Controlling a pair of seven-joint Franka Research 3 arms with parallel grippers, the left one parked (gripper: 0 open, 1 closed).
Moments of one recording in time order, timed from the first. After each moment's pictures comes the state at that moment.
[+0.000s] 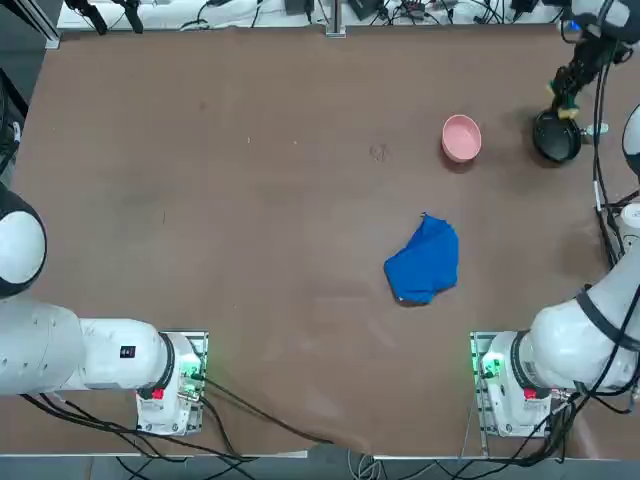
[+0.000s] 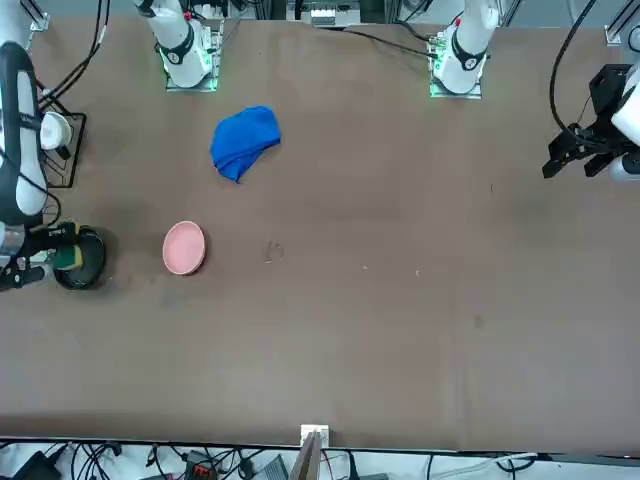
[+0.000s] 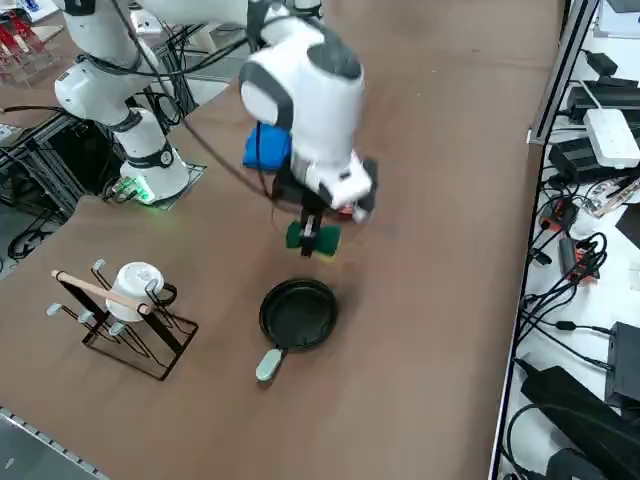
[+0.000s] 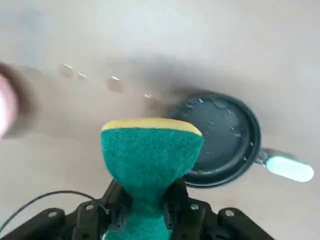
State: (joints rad) arm -0.15 0.47 -0.10 -1.57 -0.05 1.86 -0.49
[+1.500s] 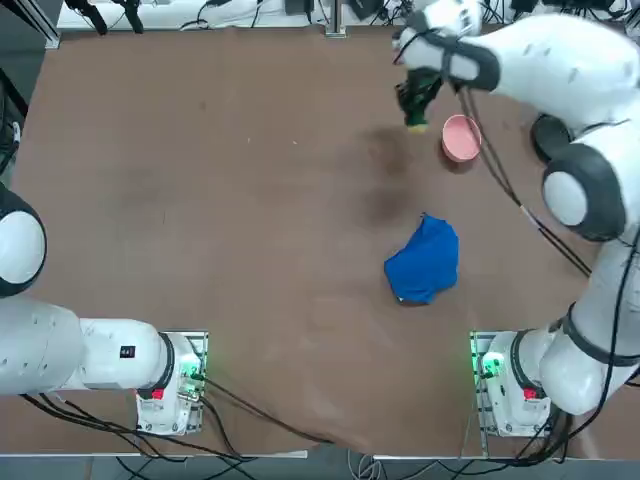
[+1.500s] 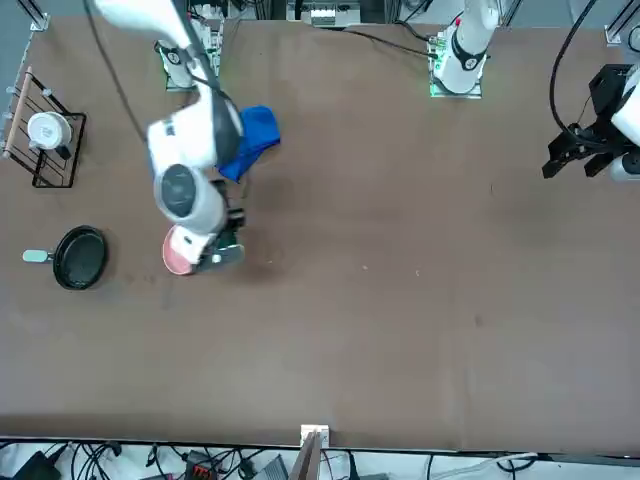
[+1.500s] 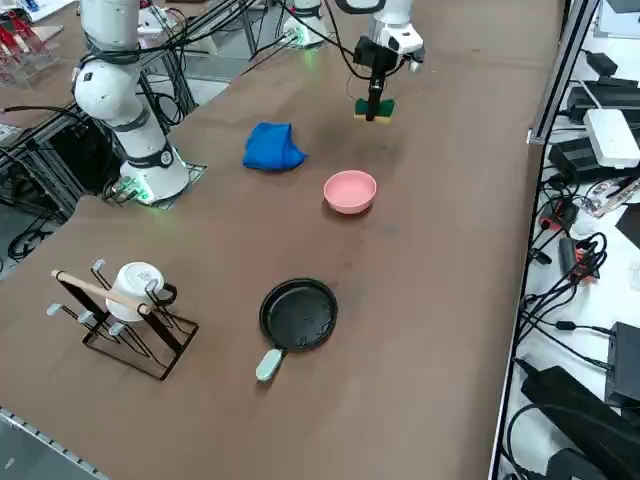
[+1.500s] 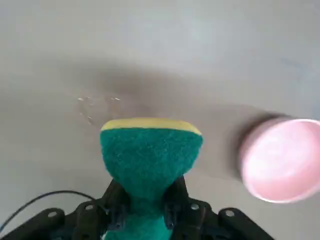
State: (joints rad) arm 0.57 0.52 -0.09 -1.60 0.05 1.94 0.26
